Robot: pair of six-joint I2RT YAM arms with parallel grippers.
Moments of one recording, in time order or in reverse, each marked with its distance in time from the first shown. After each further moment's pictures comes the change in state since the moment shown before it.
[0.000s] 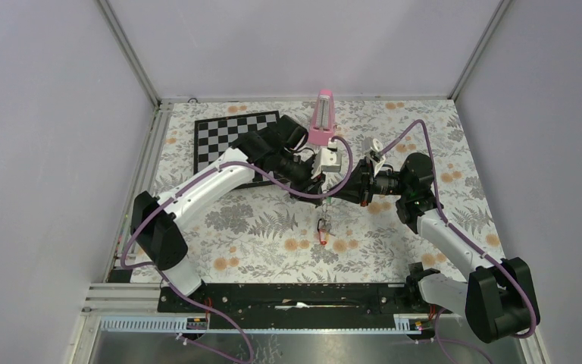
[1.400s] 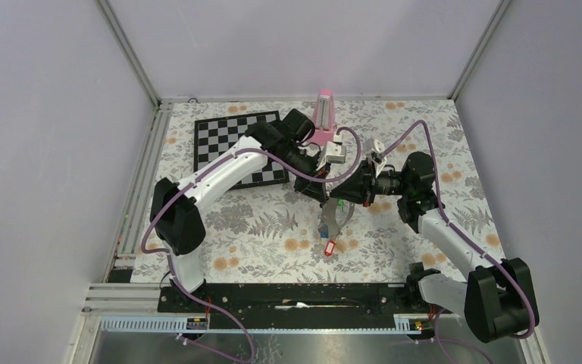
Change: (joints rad) left arm 0.023 0.151 0.138 -0.109 0.121 0.011; right arm -0.017 0.001 0.000 -0.037 -0.027 -0.046
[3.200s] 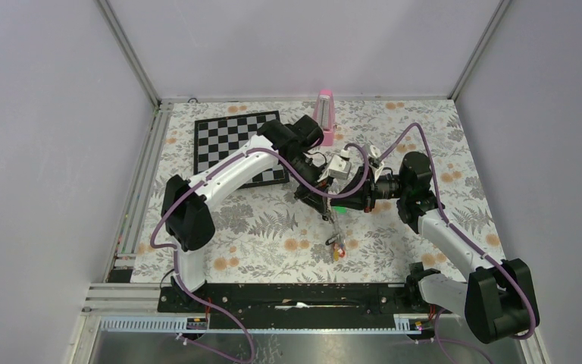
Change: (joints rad) left arm -0.045 0.086 0.111 -0.245 0.051 0.282; right arm 0.005 -0.005 0.000 -0.121 -0.080 -0.082
